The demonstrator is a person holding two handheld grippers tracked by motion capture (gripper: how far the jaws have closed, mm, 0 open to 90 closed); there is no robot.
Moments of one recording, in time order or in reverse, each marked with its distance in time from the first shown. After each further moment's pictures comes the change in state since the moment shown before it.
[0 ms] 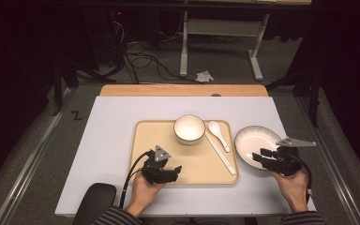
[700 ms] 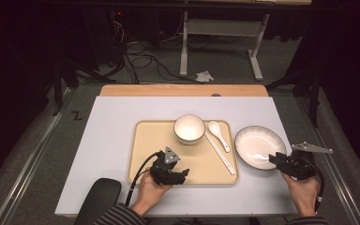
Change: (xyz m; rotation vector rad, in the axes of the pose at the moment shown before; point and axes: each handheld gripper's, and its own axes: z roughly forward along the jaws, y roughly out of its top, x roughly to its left) left arm -0.010 0.001 0.004 0.014 -0.028 0.036; right arm -0.023 -0.022 -0.008 -0.051 -0.133 0.092
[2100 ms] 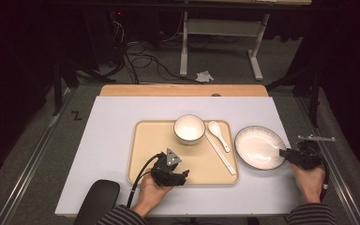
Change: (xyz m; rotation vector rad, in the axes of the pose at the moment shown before) left arm -0.015 0.007 0.014 0.017 -0.020 0.087; right arm -0.060 -0.014 -0.007 0.085 -0.283 0.135
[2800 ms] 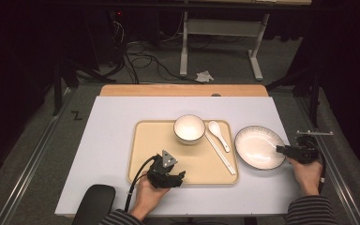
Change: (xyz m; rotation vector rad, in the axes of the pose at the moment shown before) left arm 0.000 -0.010 -0.002 0.016 0.038 -0.033; right arm -0.011 0.015 0.025 0.055 0.078 0.009
